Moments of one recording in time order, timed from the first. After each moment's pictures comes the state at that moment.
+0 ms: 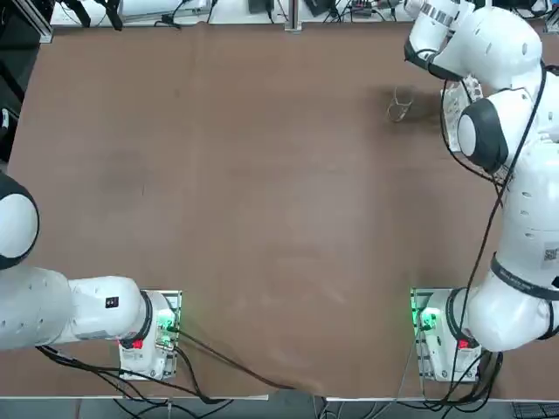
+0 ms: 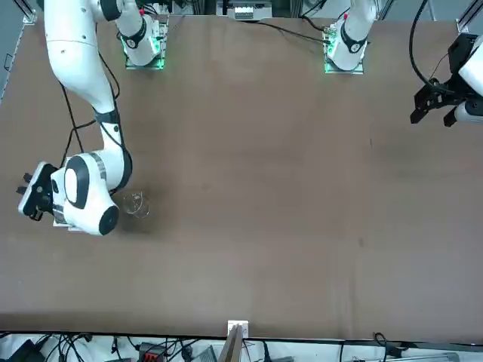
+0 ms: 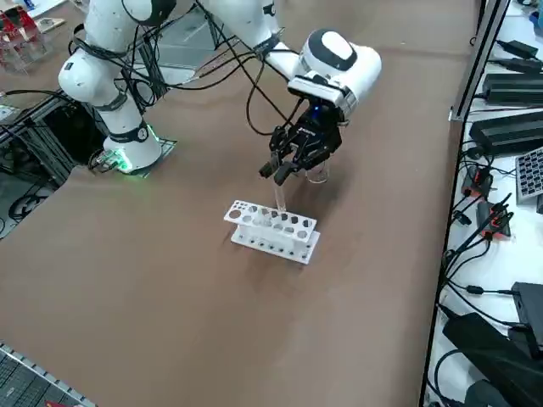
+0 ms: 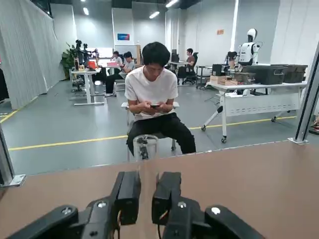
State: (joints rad) arm 0.31 0.79 -0.25 -1.34 -1.03 1.41 2.20
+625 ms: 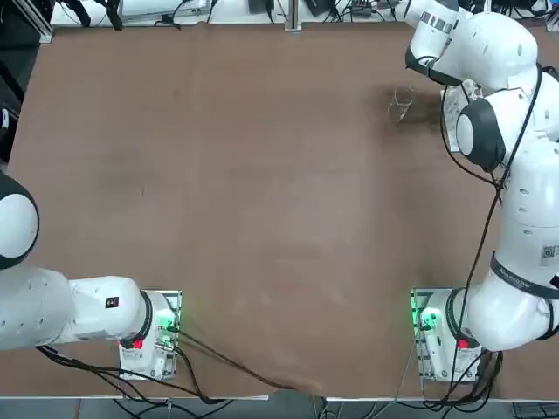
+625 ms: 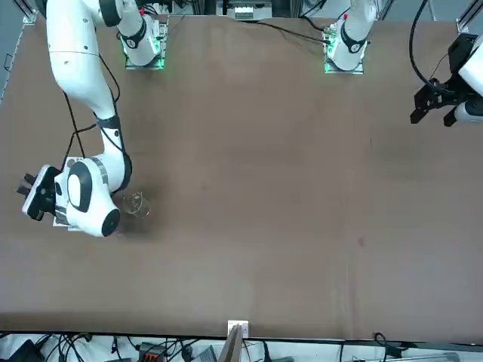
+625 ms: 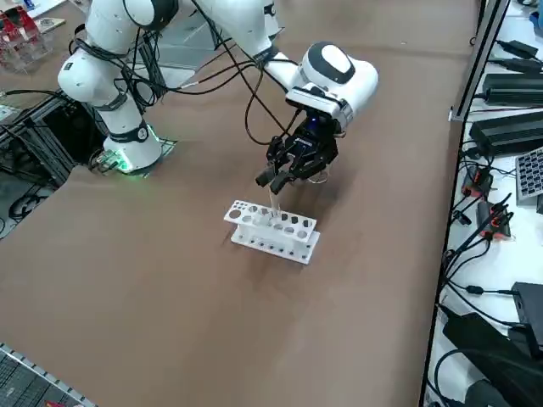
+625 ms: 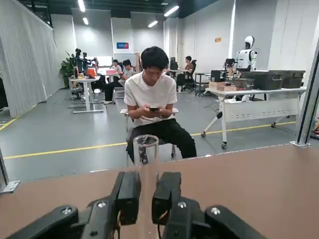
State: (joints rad) arm 0.30 0.81 -0.25 -1.36 -1.05 1.41 2.23
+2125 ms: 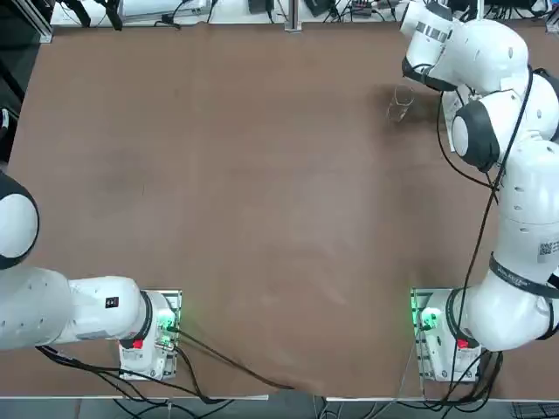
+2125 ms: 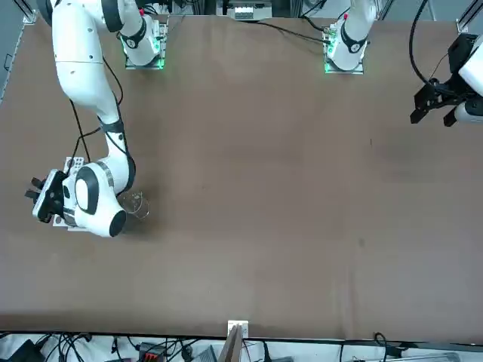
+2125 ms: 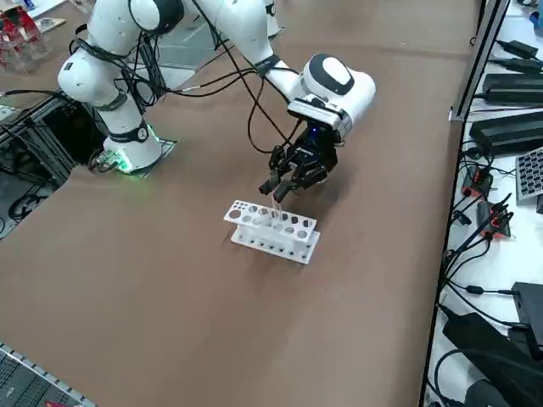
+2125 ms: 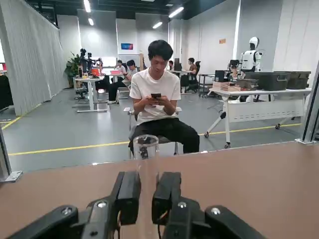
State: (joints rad) arm 0.31 0.85 -0.25 -1.36 -1.05 1.44 2.26
